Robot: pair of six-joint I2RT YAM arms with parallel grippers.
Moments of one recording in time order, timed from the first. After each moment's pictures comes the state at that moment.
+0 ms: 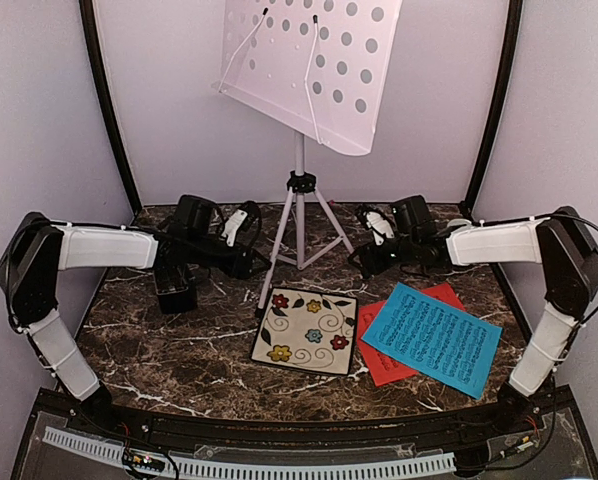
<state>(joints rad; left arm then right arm) -0.54 1.68 1.04 -0.01 0.43 -0.03 0.56 1.72 1.04 0.00 -0.18 -0.01</state>
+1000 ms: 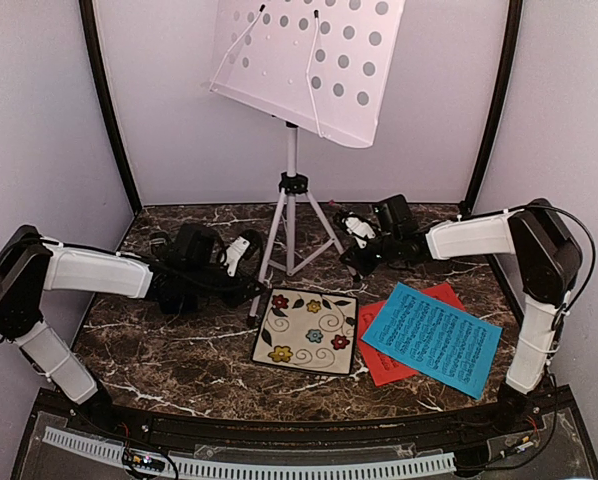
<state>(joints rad) -0.66 1.59 0.84 0.08 0.31 -0.07 0.57 1.88 1.19 -0.03 -0.21 -0.23</state>
